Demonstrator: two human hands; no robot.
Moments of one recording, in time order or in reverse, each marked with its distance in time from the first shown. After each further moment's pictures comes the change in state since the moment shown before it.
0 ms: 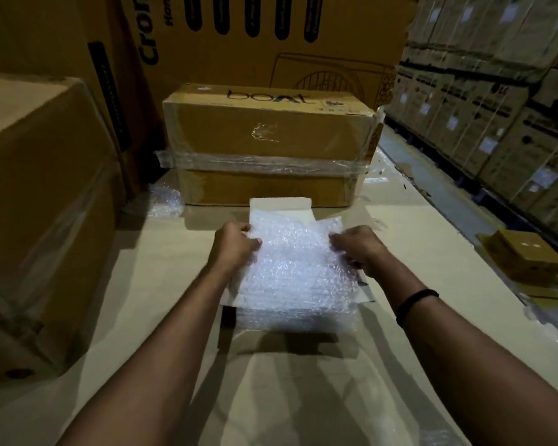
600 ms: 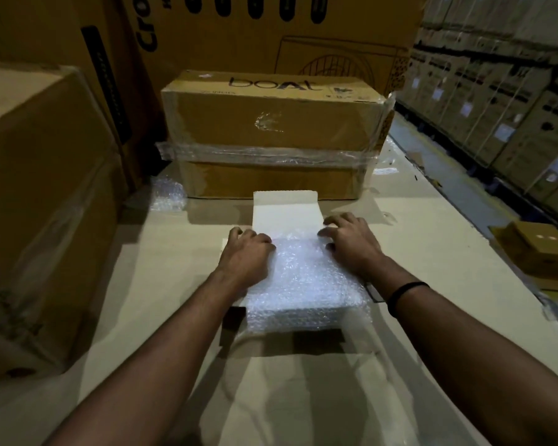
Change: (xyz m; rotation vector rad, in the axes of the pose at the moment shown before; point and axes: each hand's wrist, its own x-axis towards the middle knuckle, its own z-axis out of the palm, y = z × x) left_hand 0.002 -0.020 0.018 1.123 -0.135 0.602; right_hand 0.037 0.020 0.021 -1.041 0.133 -0.757
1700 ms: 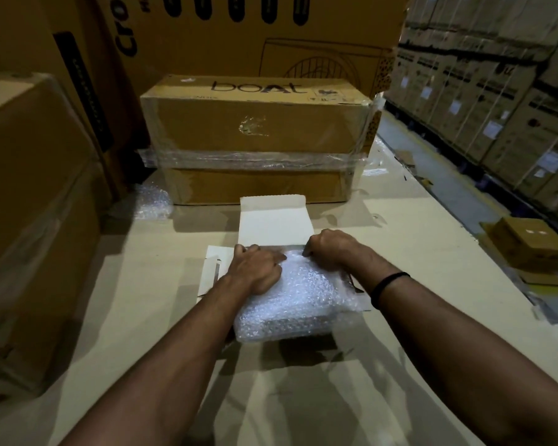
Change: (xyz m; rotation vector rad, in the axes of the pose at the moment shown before) left_hand 0.024 0.031 0.009 -0.258 -0.211 -0.023; right_hand 0.022 -0.008 -0.018 -0.028 -0.446 -0.014
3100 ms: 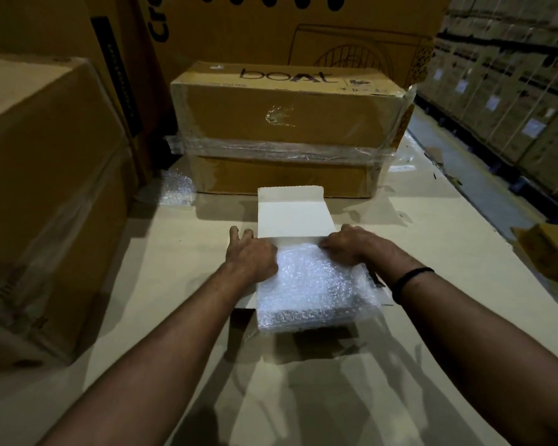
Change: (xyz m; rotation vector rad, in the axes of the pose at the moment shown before) left_hand -0.015 -0.025 -0.016 0.216 -0.045 -0.181; right_hand 0.009 -0.005 -0.007 -0.083 -0.192 -0.089
